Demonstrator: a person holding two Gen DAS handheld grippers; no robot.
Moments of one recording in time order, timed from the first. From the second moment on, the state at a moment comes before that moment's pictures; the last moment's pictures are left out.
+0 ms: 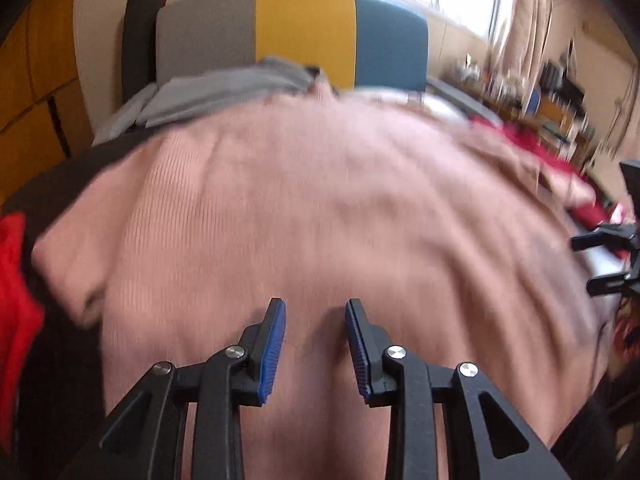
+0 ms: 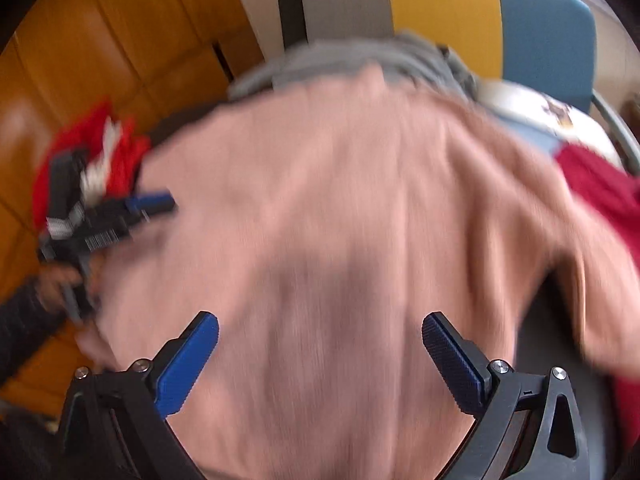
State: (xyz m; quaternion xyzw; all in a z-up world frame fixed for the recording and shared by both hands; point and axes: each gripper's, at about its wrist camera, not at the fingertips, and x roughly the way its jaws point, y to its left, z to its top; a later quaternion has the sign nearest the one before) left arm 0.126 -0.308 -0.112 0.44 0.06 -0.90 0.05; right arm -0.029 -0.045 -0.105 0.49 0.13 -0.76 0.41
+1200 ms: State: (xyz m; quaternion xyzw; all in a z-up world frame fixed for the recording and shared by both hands) left arm 0.108 -0.202 -0.126 0.38 0.04 -0.92 0.00; right arm -0.106 0.201 -0.038 0.37 -0.08 -0.92 0.10
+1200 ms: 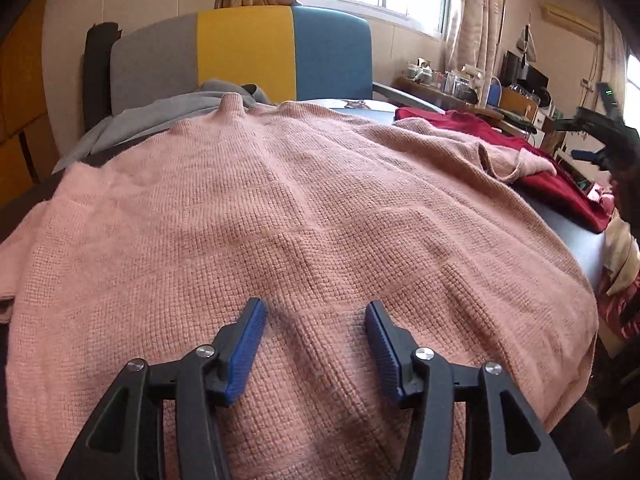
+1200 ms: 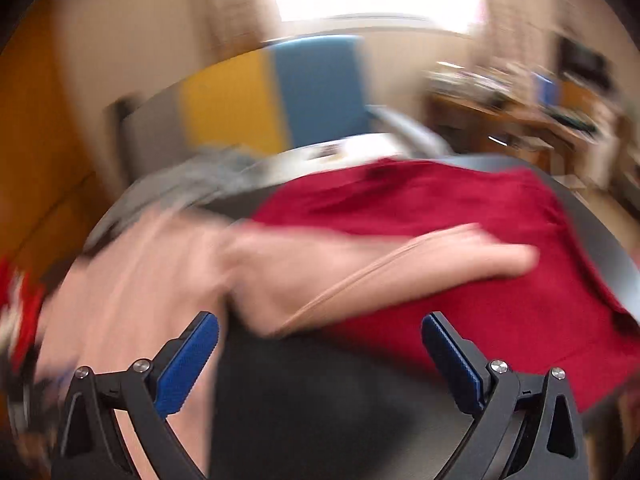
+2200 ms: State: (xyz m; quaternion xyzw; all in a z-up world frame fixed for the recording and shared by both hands) left arm 0.110 -0.221 -0.126 0.37 0.14 -0.92 -0.03; right arm -0.201 0.178 -0.002 0.36 -0.25 -0.89 0.14
